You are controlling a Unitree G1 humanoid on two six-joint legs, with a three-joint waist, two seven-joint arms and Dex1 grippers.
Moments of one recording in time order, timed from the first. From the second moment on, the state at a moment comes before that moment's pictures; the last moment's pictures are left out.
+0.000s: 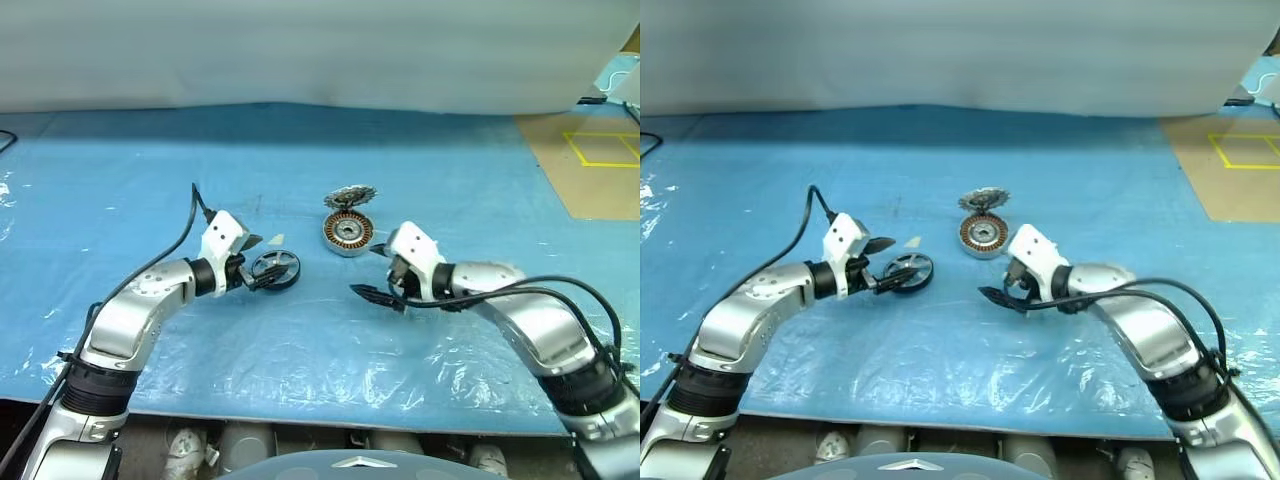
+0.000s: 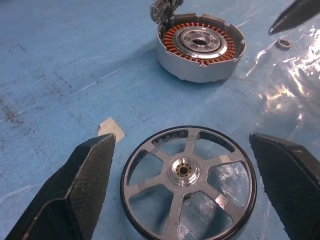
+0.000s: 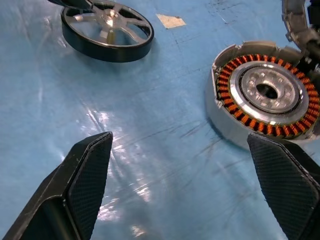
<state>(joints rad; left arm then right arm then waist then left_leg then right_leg) -0.25 0.55 -0.07 -0.25 -0.35 0.60 -0.72 -0.38 -0.73 0.33 -0.37 0.25 0.71 0.73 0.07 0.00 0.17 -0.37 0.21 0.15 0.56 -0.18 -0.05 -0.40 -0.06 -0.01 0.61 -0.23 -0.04</state>
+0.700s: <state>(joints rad) -0.12 0.54 -0.10 -0.29 -0.35 0.48 -0.78 -0.76 -0.57 0.55 0.15 -0.04 0.47 0.97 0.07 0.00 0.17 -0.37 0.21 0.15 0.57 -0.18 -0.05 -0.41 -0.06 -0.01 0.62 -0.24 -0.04</state>
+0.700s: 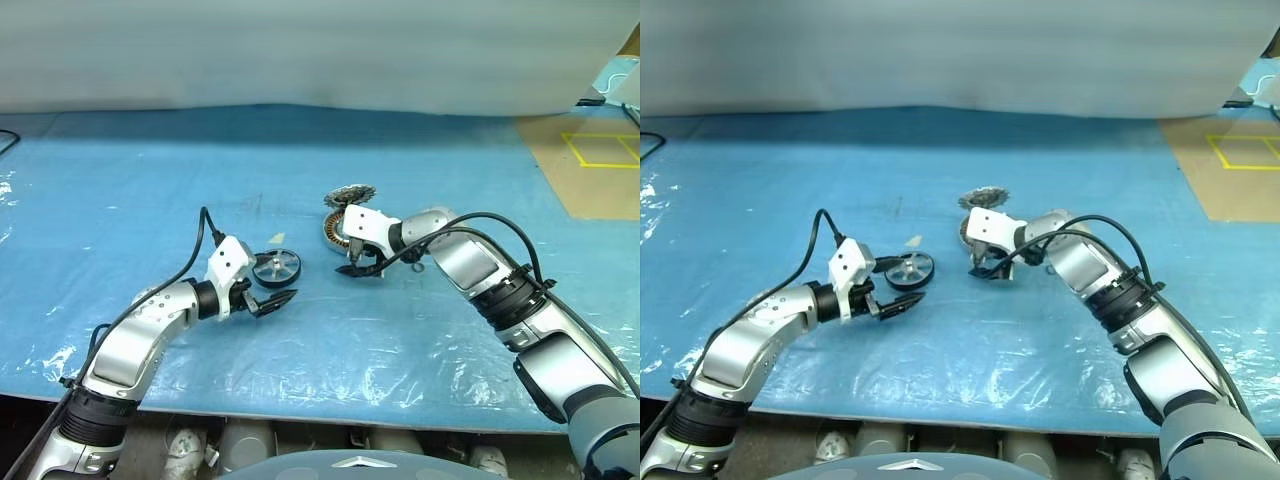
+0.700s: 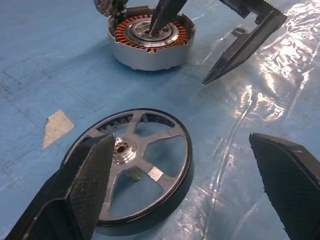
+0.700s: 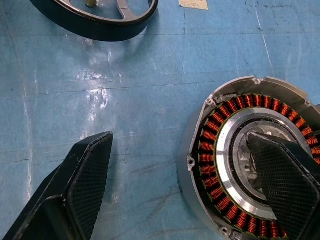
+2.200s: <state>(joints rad) -0.08 0.55 -0.06 -0.37 -0.40 0.54 -0.76 -0.76 -0.34 0.52 0.14 -0.16 0.55 1.09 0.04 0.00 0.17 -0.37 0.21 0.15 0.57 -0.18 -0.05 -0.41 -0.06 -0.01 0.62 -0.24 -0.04</state>
